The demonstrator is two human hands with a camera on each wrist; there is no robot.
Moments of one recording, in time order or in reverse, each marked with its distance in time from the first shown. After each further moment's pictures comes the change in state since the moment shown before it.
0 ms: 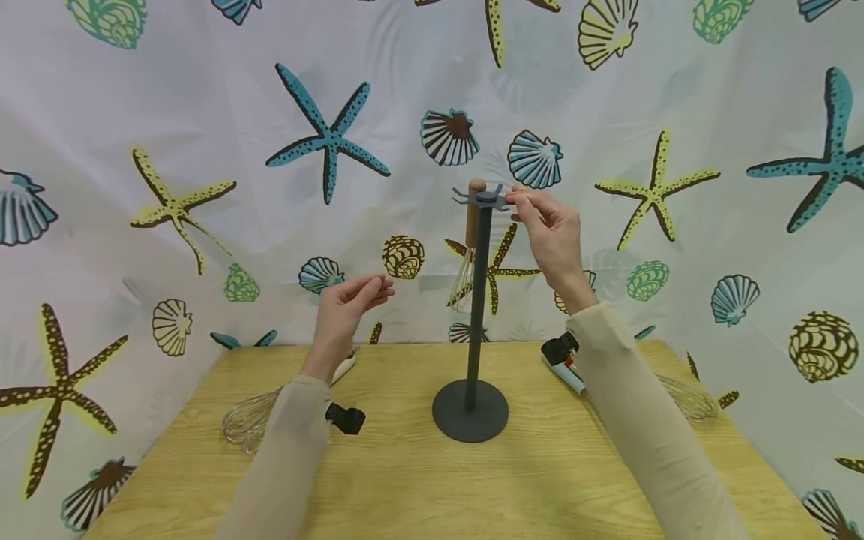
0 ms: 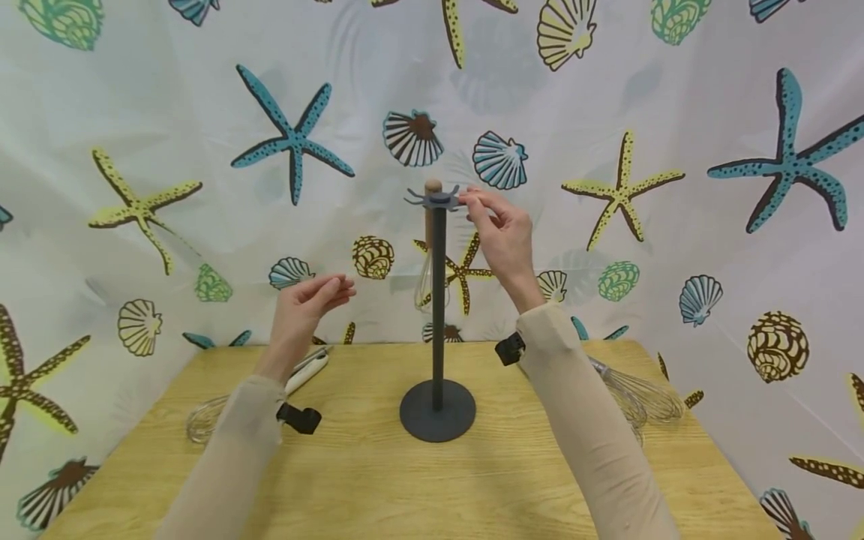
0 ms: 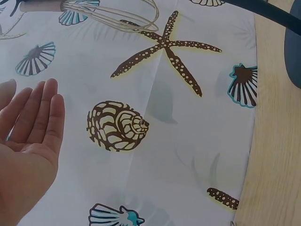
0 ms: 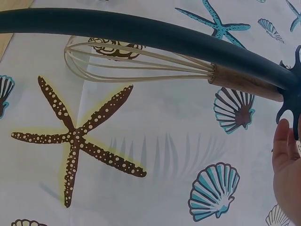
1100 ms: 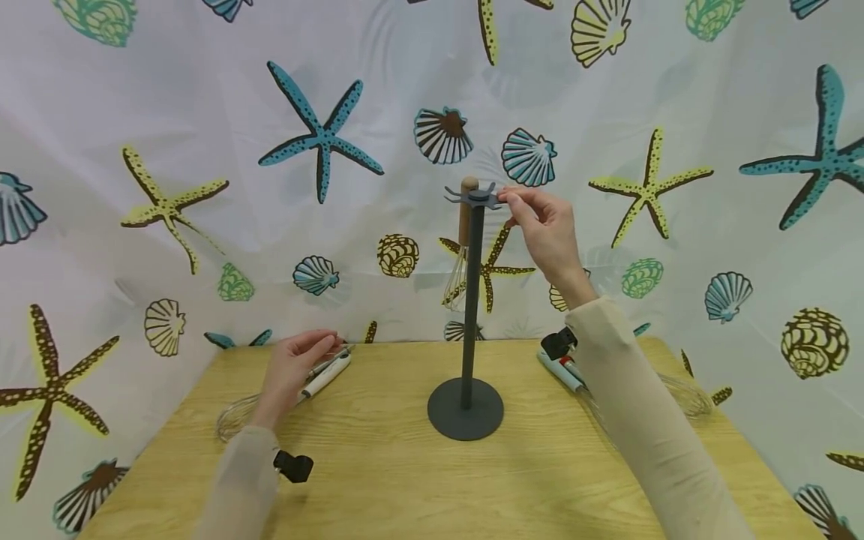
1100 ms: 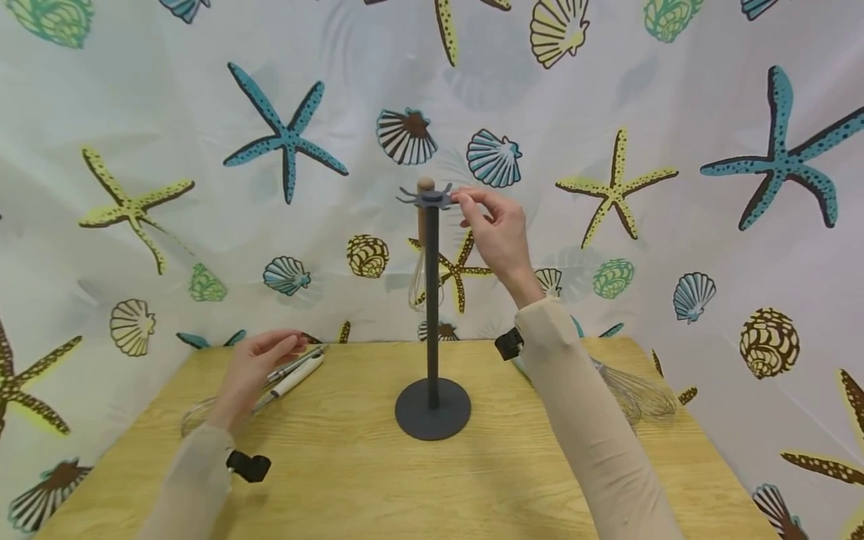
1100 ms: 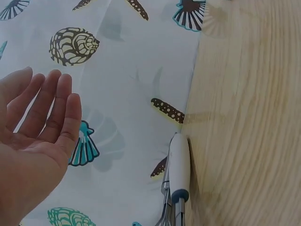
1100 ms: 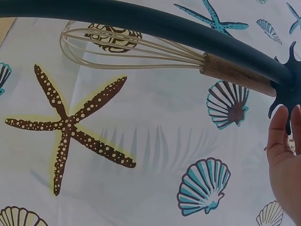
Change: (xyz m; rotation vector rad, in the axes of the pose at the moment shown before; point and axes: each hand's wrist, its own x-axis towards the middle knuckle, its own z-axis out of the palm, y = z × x) left_hand -0.056 -0.062 -0.080 0.192 0.019 -0.227; right_hand 0.004 -0.004 -0.008 -0.058 -0.075 0.006
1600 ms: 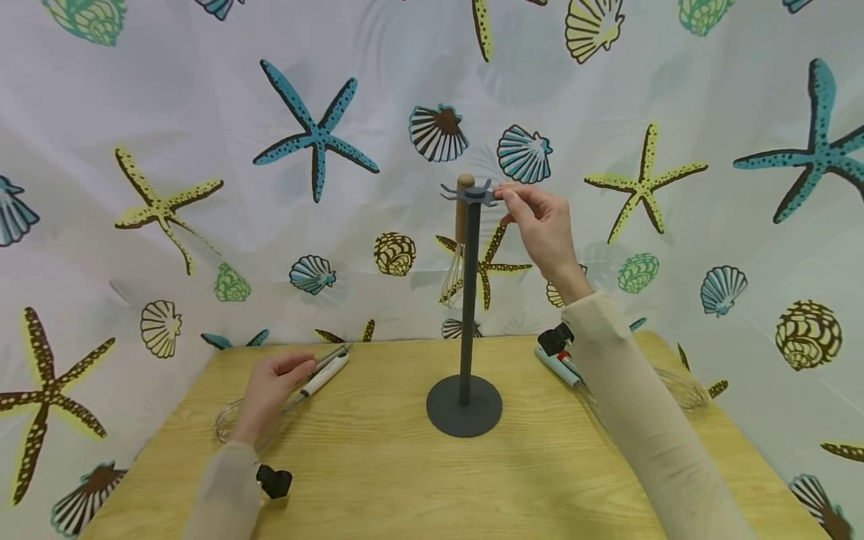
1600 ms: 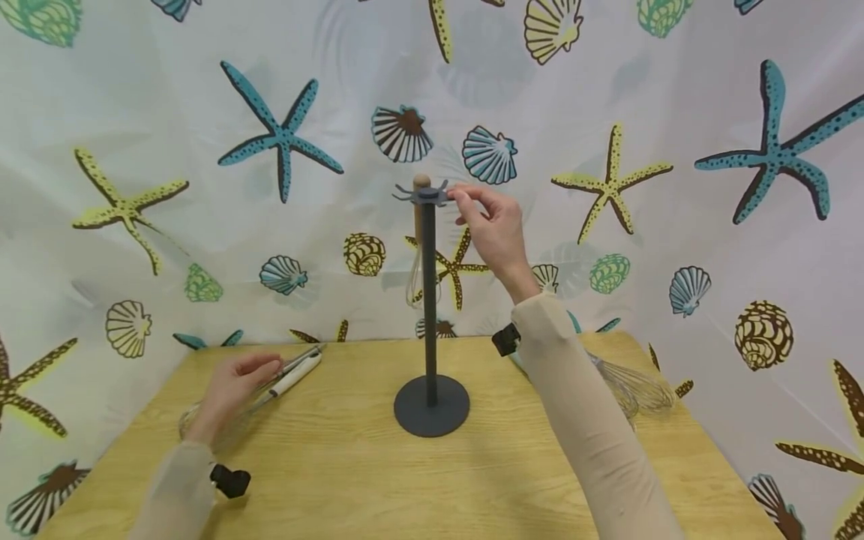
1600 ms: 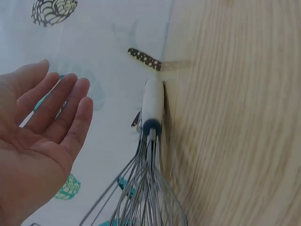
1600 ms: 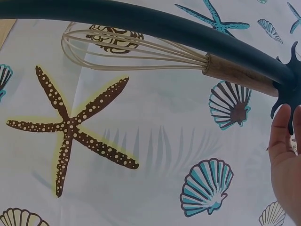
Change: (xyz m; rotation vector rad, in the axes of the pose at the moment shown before) left_hand -0.016 -0.029 -0.033 0.328 0.007 -0.099; right_hand 0.000 0.001 0.000 0.016 0.011 0.014
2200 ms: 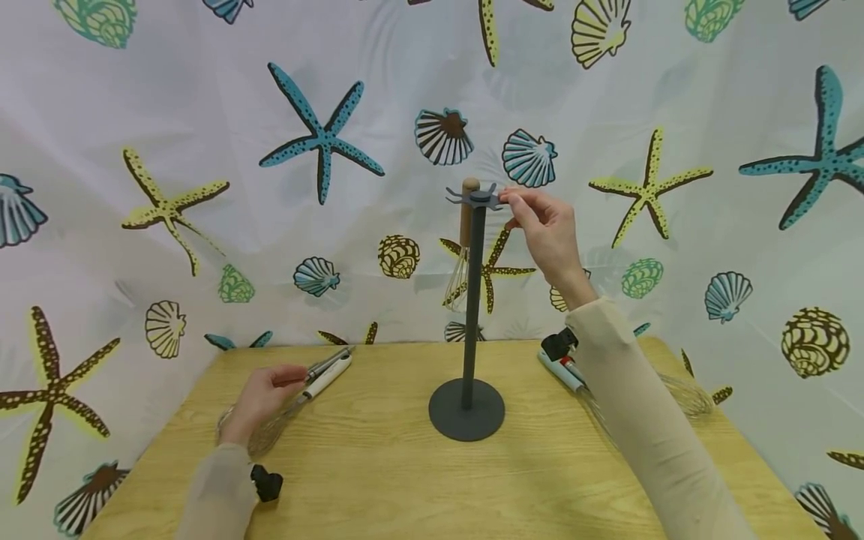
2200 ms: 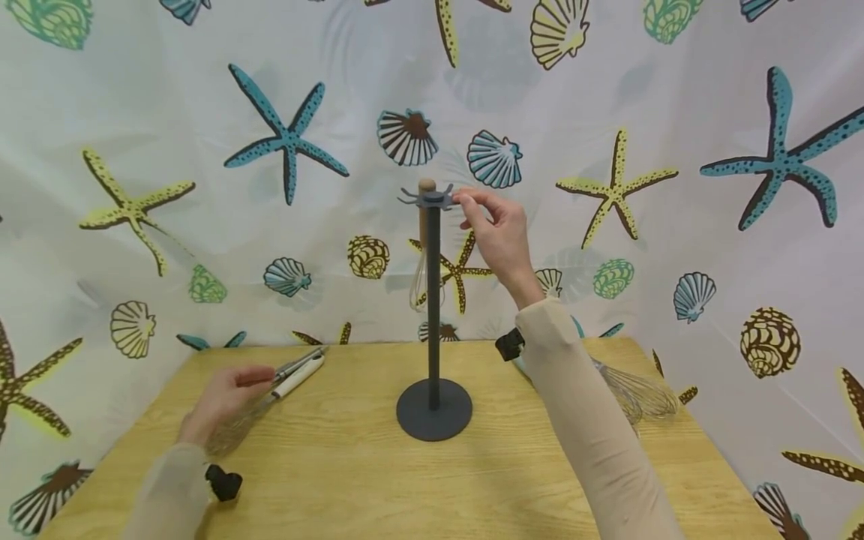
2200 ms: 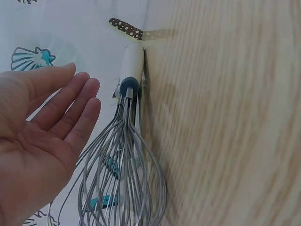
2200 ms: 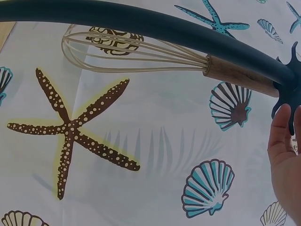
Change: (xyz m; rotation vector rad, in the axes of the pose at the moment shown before) left_hand 0.006 -0.029 -0.013 0.206 -0.060 -0.008; right_hand -0.001 0.001 0.001 0.006 -0.001 -0.004
